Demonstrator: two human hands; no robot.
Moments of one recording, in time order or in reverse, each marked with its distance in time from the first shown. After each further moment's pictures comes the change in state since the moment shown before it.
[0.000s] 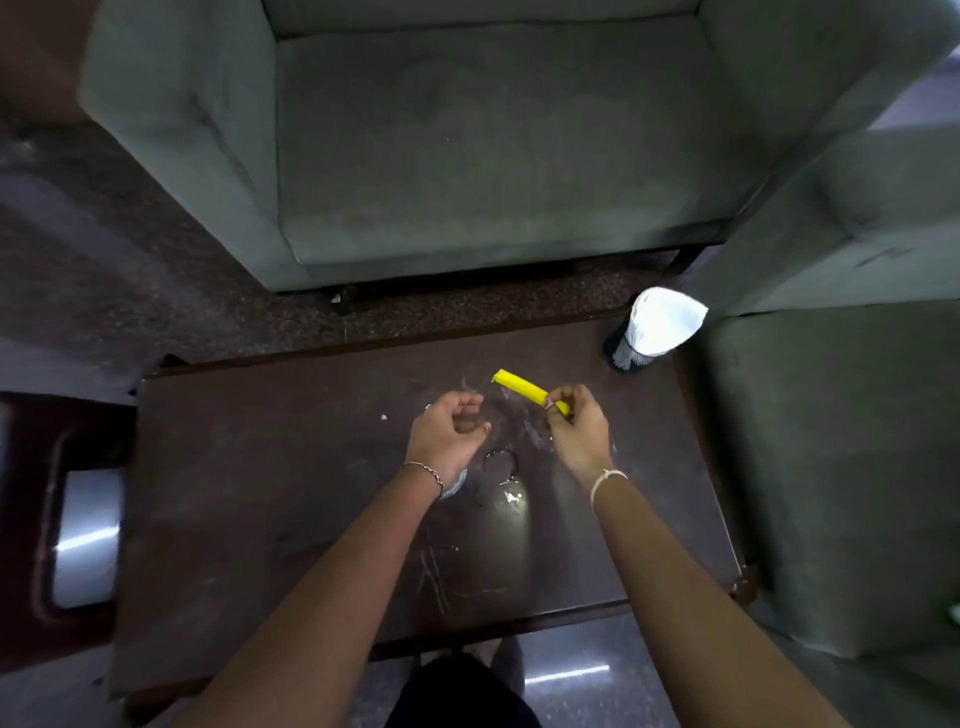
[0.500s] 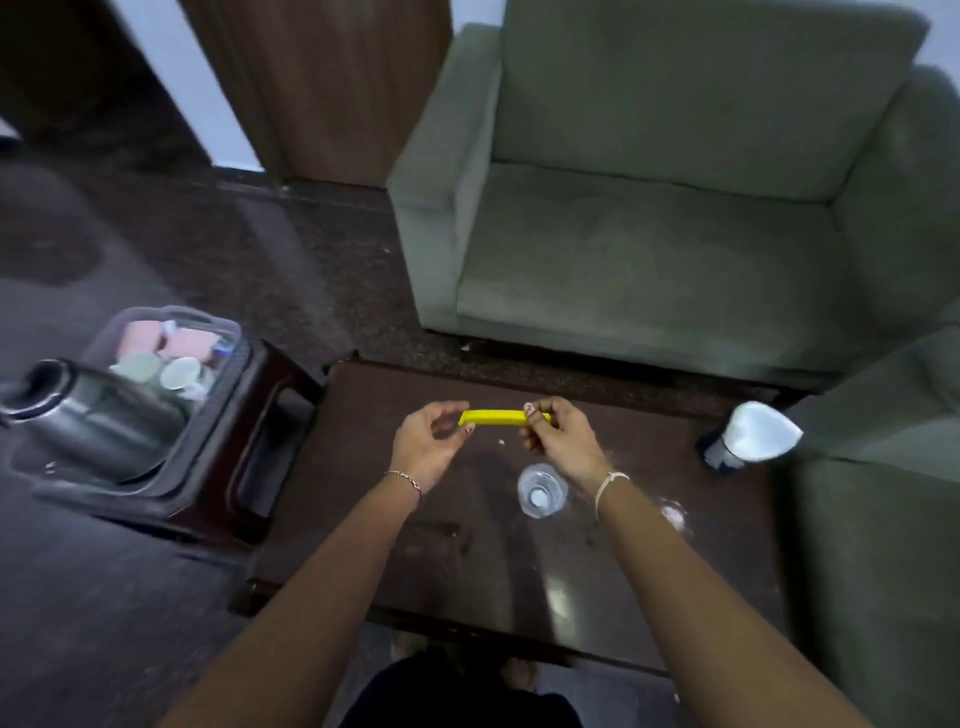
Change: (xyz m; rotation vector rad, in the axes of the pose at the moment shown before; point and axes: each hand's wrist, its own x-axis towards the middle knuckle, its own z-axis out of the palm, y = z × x) left_hand -0.125 -0.005 -0.179 -0.213 0.365 0.088; right_hand -0.130 -0.156 0.068 0.122 -0.565 -0.170
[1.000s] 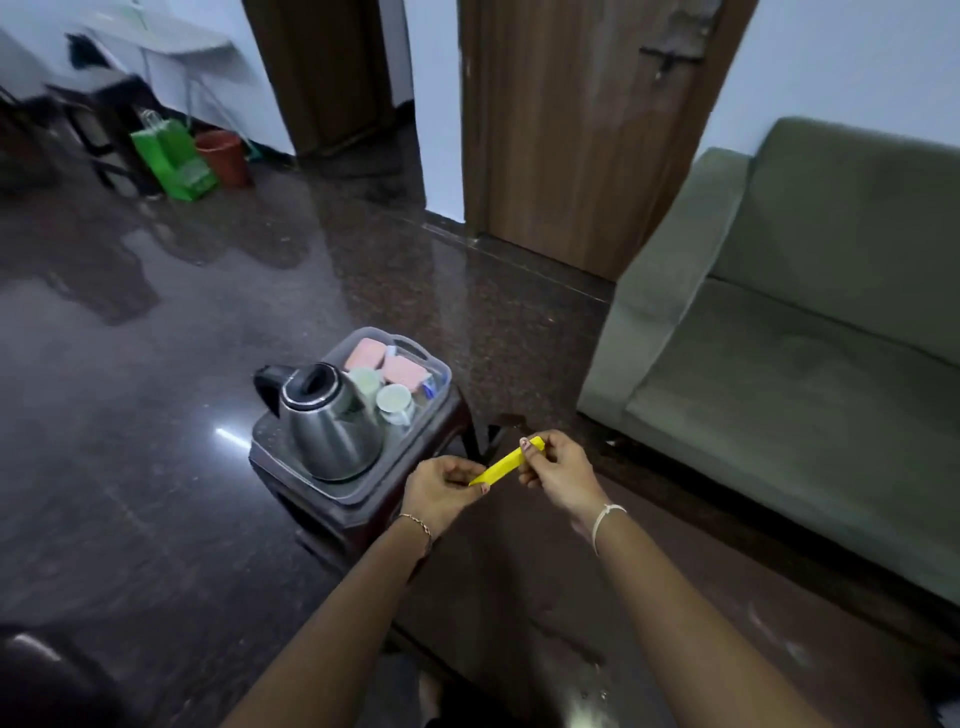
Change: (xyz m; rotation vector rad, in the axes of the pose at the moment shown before) left_hand 0.025 -0.060 -0.241 -0.145 0.265 -0.181; right_hand 0.045 -0.086 0.273 -0.121 -0.351 -0.069
